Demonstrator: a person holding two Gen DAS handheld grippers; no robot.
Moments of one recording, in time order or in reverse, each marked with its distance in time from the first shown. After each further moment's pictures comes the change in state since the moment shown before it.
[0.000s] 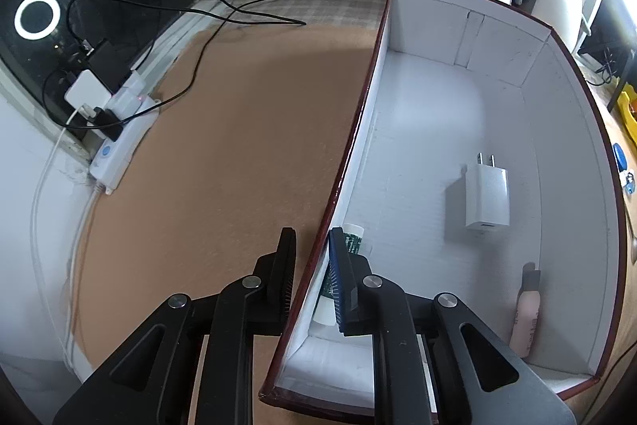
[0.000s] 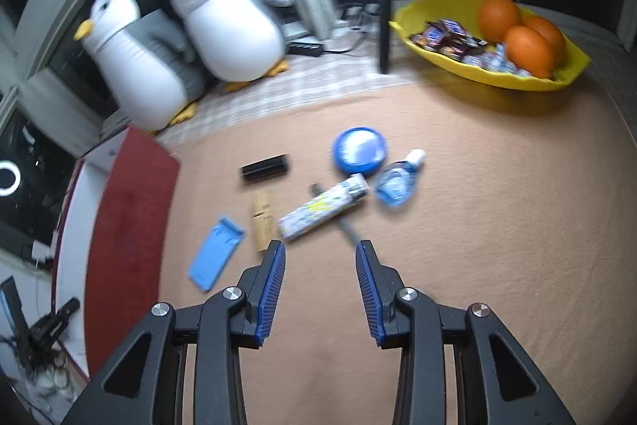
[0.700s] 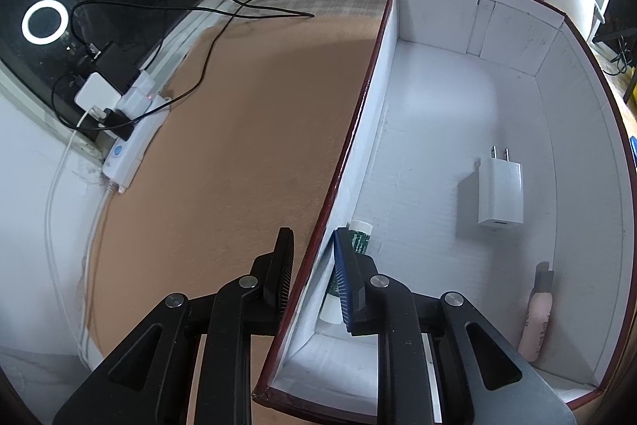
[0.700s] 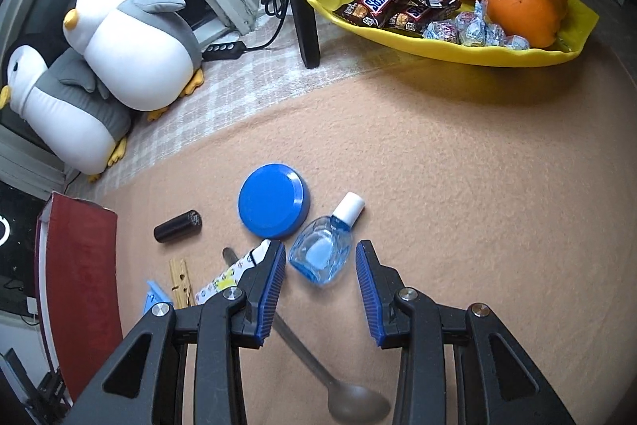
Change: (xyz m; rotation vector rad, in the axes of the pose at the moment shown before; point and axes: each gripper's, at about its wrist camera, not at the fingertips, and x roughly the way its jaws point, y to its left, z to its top) left arm 0.002 -0.009 0.002 0.013 0.034 0.073; right arm 0.067 -0.057 0.051 0.127 0.094 -0.018
